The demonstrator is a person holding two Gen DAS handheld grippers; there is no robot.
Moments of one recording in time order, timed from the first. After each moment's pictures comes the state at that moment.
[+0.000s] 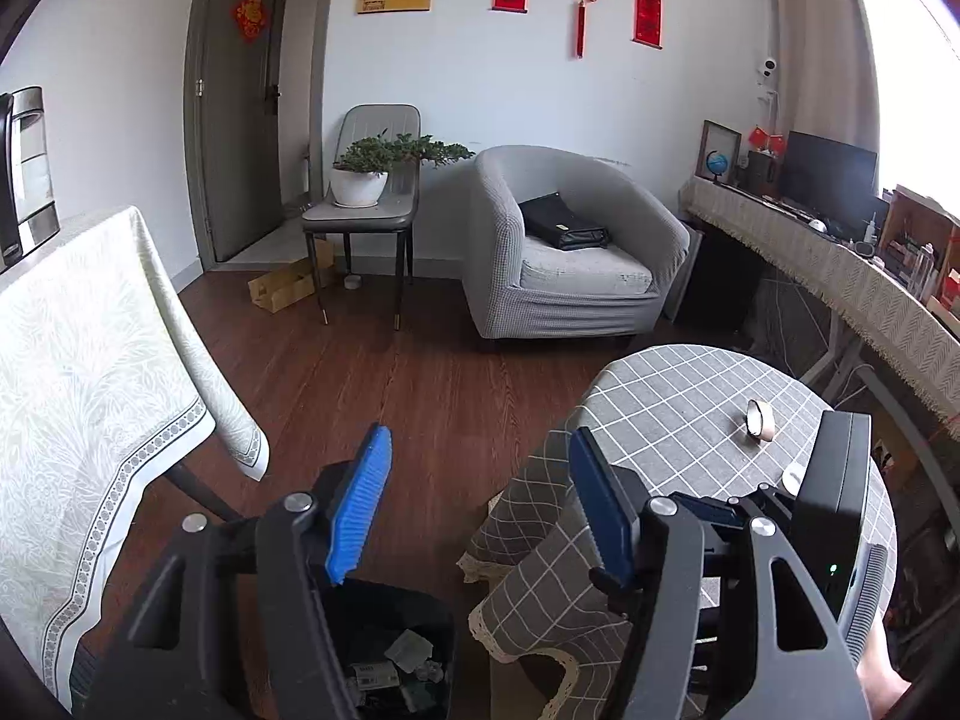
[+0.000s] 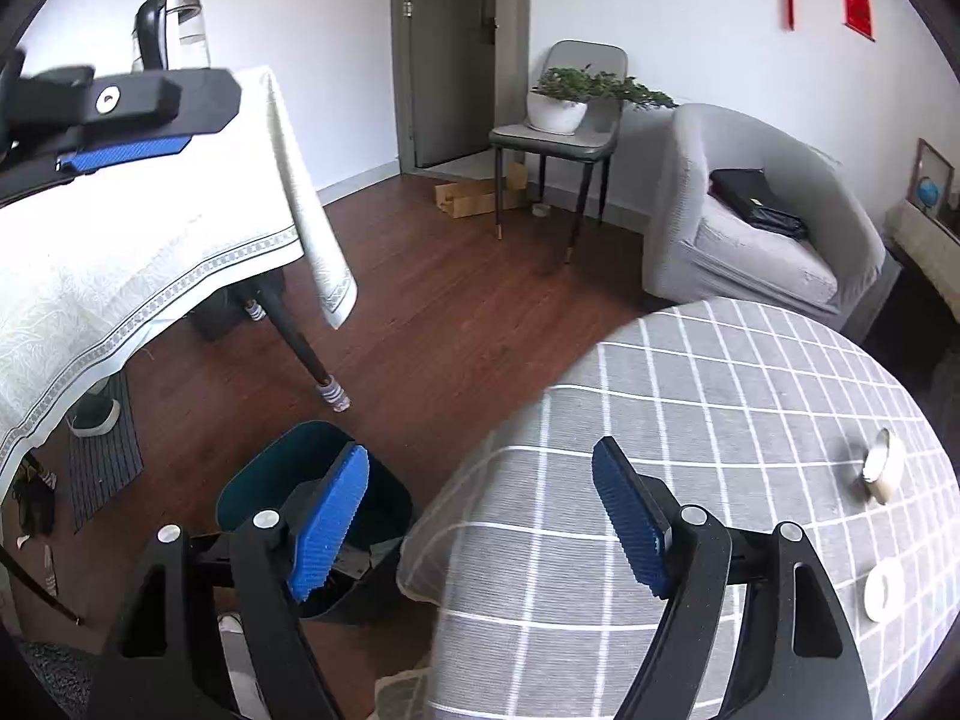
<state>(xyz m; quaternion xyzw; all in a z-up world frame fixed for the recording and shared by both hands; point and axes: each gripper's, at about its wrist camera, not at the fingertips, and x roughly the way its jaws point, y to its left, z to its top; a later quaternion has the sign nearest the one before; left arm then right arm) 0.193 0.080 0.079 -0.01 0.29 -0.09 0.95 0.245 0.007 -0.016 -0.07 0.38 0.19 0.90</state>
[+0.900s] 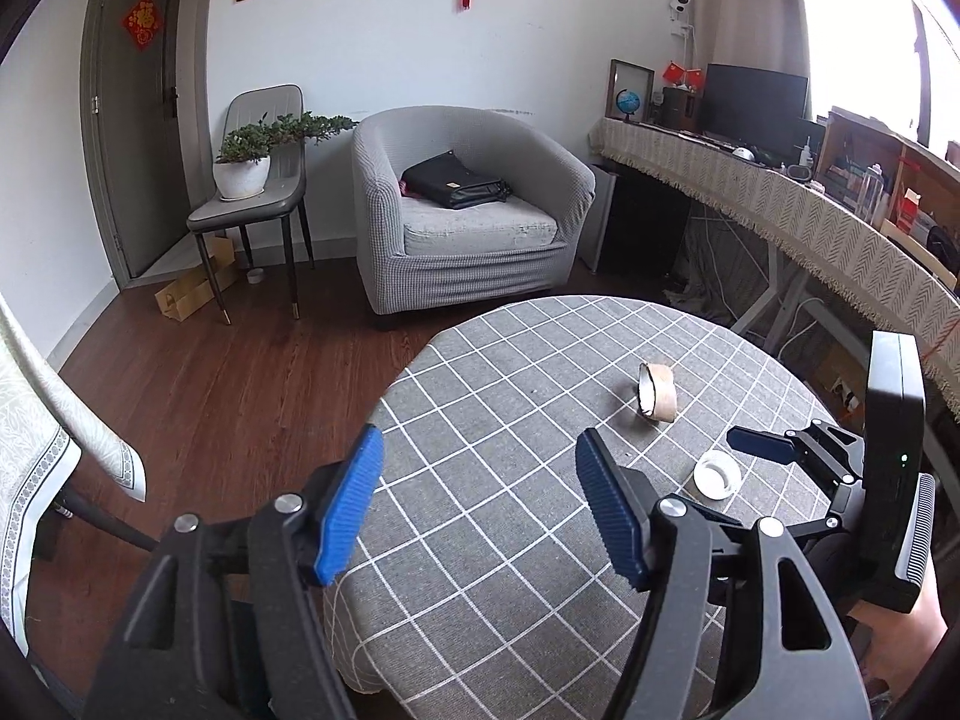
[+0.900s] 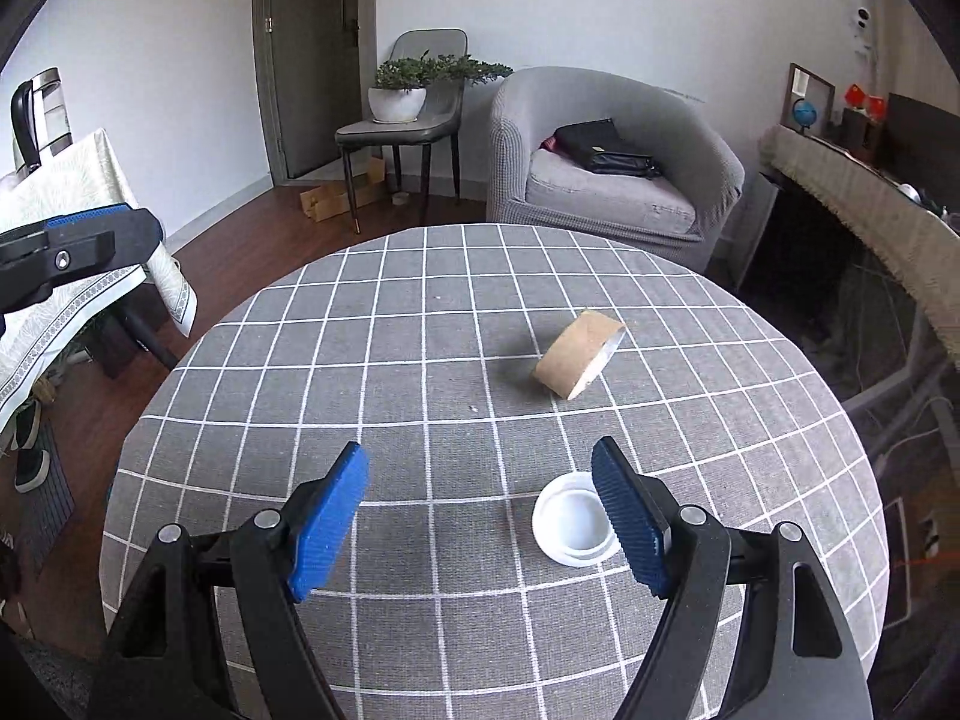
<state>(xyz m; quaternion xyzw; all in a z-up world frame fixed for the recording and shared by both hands) 0.234 -0.072 0.041 0.03 0.32 -0.18 0.93 0.237 -0.177 -0.029 -0.04 0.40 0.06 0.92</state>
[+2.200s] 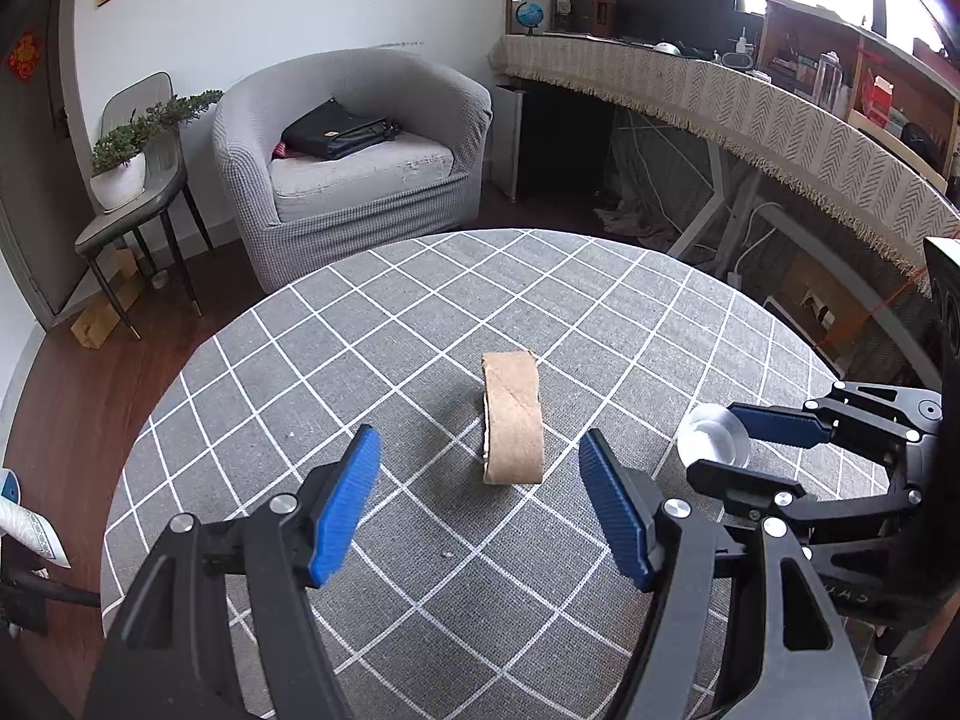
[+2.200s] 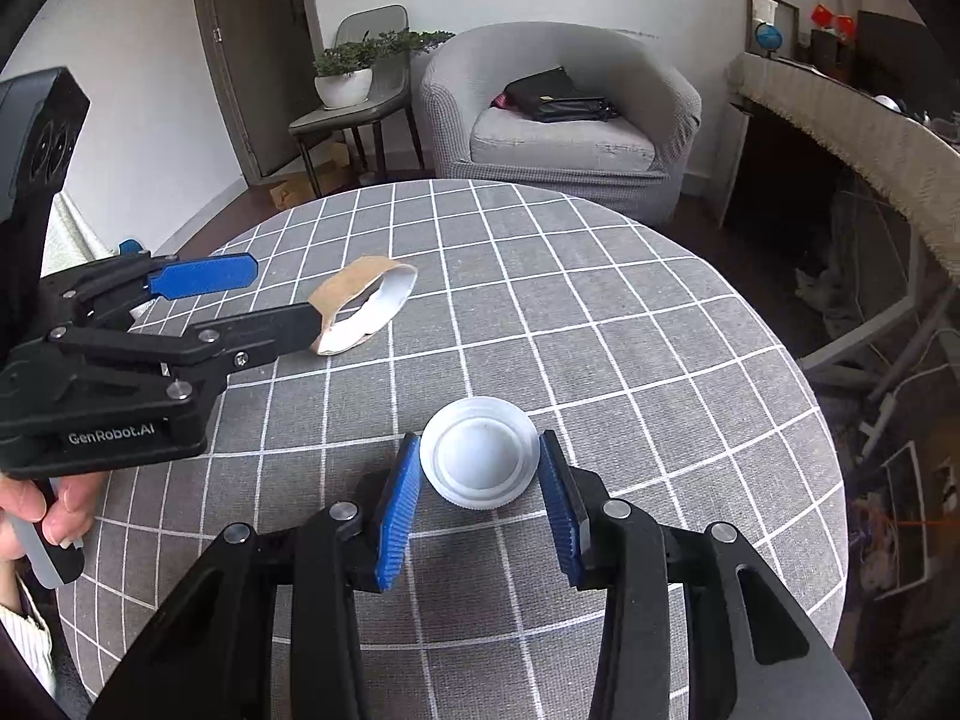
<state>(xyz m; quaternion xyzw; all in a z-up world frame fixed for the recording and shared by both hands) 0.300 -0.229 -0.024 0.10 0.38 -0.26 0.88 0.249 -0.293 -0.044 0.02 0.44 0.05 0.90</state>
